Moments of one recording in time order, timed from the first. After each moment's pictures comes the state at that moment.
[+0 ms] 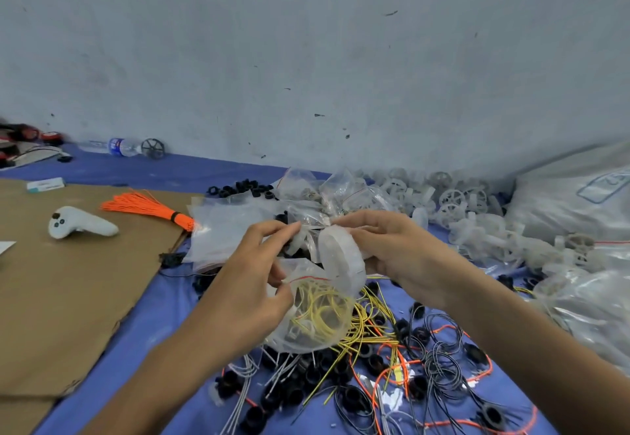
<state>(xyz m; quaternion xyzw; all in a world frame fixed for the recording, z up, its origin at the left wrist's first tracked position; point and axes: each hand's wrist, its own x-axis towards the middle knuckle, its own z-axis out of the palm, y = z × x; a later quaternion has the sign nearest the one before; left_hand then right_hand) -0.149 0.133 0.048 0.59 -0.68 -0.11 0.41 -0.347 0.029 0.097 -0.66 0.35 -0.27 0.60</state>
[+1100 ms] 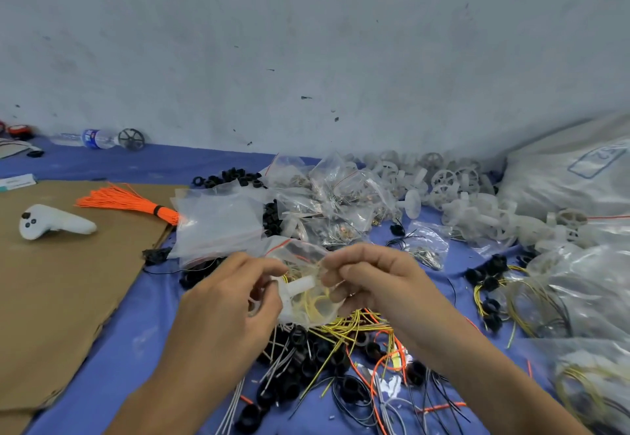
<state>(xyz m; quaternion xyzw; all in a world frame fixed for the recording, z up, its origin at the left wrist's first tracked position) -0.160 0.156 0.036 0.67 -0.64 -0.02 0.39 -0.354 0.067 0.052 -0.61 0.32 -0.35 0.63</state>
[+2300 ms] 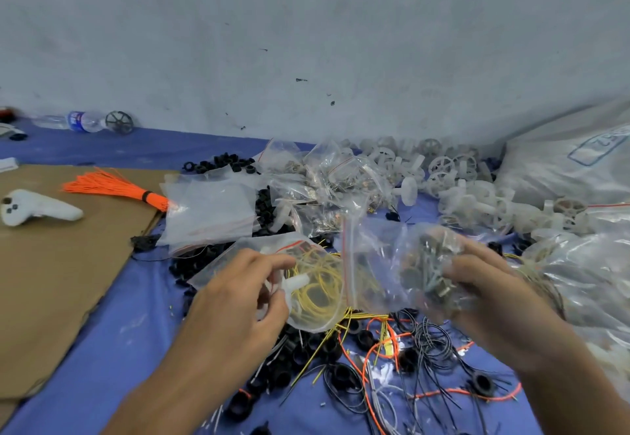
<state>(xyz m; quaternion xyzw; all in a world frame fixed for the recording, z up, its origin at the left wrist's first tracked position) -0.172 0.148 0.021 0.64 -0.67 -0.08 0.38 -0.438 0.061 0.057 -0.57 0.25 -0.36 0.69</state>
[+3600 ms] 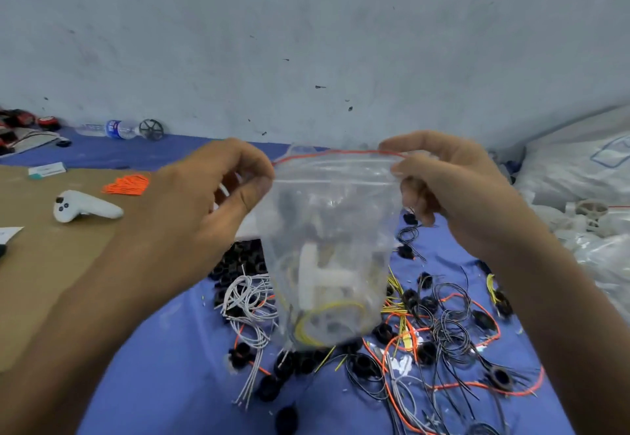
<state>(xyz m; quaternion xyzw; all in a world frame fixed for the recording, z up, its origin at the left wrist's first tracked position) -0.118 0.152 0.117 0.57 -0.69 0.01 0.45 -0.367 0.035 0.132 -0.68 0.35 -0.44 0.47</state>
